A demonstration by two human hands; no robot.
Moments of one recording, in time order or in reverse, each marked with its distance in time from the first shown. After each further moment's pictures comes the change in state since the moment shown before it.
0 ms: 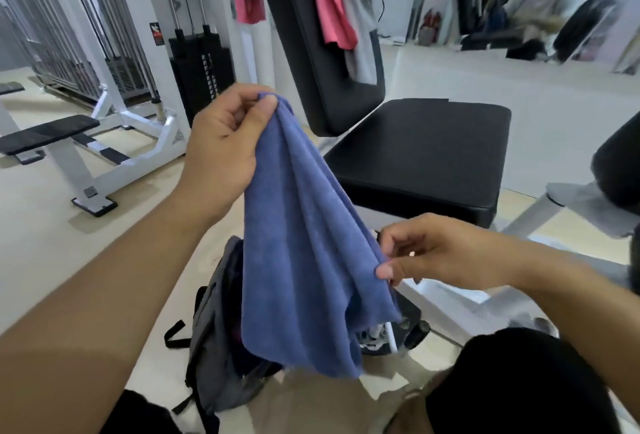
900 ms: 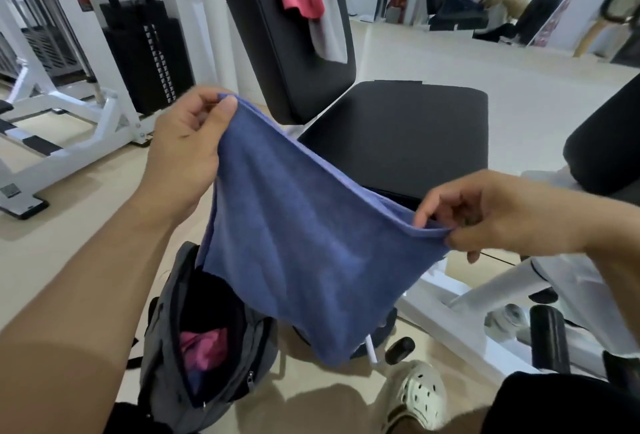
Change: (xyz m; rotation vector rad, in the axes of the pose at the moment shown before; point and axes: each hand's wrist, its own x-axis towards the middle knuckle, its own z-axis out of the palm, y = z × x) left_hand 0.037 -0.080 0.024 -0.061 0.004 -0.105; right_hand -0.017 0.023 -0.074 -0.149 0.119 0.254
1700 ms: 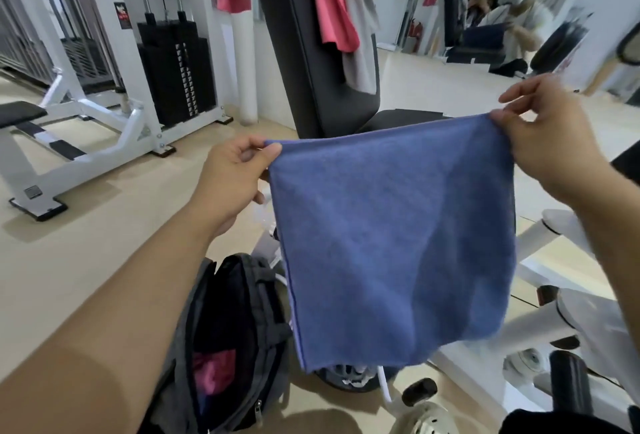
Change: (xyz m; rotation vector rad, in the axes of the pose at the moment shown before) left_hand 0.020 -0.037 -0.003 -0.020 -0.024 -0.271; right_hand 0.075 0.012 -0.070 0.037 1.066 0.008
